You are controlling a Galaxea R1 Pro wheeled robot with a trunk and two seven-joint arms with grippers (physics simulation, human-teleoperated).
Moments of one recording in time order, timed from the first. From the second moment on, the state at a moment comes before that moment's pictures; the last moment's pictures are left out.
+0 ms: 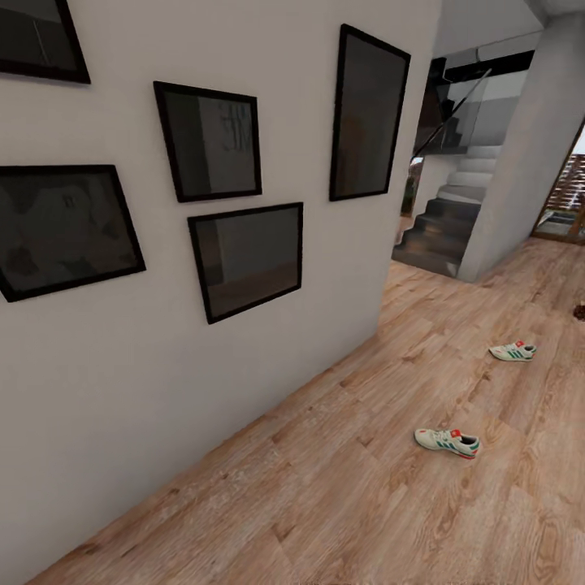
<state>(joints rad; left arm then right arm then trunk) -0.20 0.01 0.00 -0.23 0.02 -0.34 0.01 -0.06 -0.10 -0.16 -0.44 0.00 -0.41 0.00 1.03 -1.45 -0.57</state>
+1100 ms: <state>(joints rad) -0.20 0.01 0.00 -0.23 0.02 -0.34 0.01 -0.06 -0.10 -0.16 -0.44 0.00 -0.41 0.00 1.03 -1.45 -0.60</state>
